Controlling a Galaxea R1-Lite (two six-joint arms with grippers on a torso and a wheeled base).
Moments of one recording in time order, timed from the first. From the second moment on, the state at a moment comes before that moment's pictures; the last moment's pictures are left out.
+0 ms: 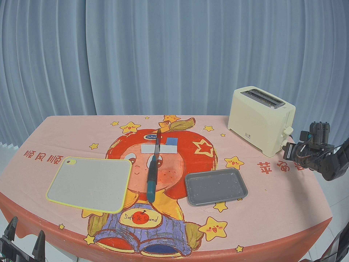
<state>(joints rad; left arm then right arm) 0.01 0.02 -0.02 0.00 -0.01 0.00 0.01 1.93 -0.66 -0.75 0.03 0.22</state>
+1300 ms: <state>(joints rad) 0.01 0.02 -0.02 0.00 -0.01 0.00 0.05 1.92 -0.66 -0.75 0.00 0.21</state>
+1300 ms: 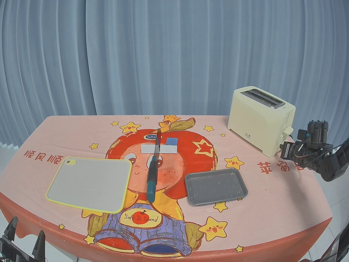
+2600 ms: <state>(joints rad) 0.01 0.02 -0.02 0.00 -0.01 0.00 0.04 1.96 -0.68 -0.75 -0.04 0.21</state>
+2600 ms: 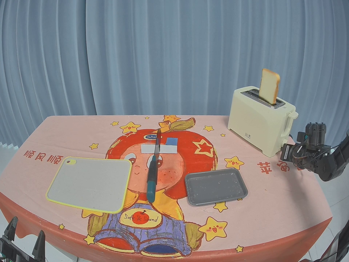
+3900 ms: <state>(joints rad) 0.01 0.02 -0.02 0.00 -0.01 0.00 0.06 1.65 -0.42 -0.86 -0.04 0.17</state>
